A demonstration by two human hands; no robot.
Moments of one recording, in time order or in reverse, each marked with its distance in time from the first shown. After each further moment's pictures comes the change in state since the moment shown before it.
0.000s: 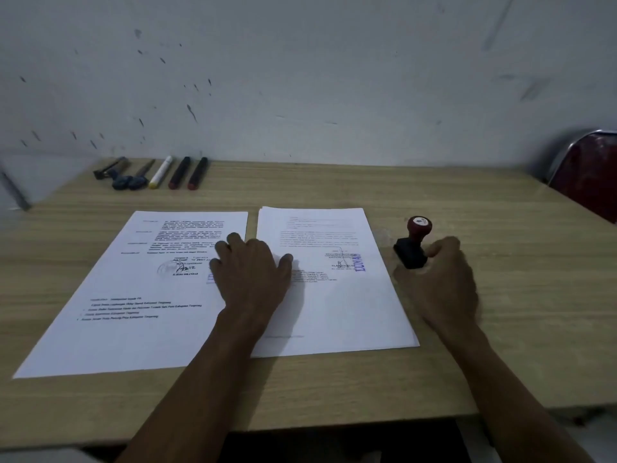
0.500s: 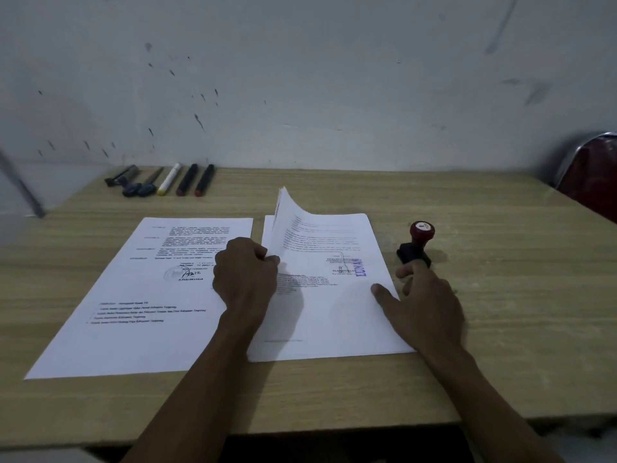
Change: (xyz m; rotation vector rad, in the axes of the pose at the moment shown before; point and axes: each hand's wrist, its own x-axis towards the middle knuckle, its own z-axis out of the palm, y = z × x) left_hand 0.008 0.001 -0.014 -0.480 0.024 -0.309; right_hand -0.024 -0.001 0.010 -0.099 -0.133 -0.122
